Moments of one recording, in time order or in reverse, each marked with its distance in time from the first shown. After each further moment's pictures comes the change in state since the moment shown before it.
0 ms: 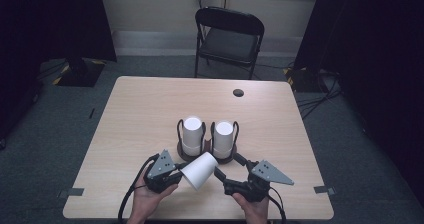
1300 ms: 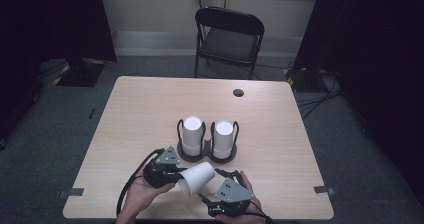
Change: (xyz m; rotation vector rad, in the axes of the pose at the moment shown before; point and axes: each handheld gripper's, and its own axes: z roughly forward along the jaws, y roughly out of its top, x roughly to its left) left arm 0.014 0.014 0.000 0.258 -0.118 -0.059; right arm 0.041 -0.032 0.022 0.306 0.051 -0.523
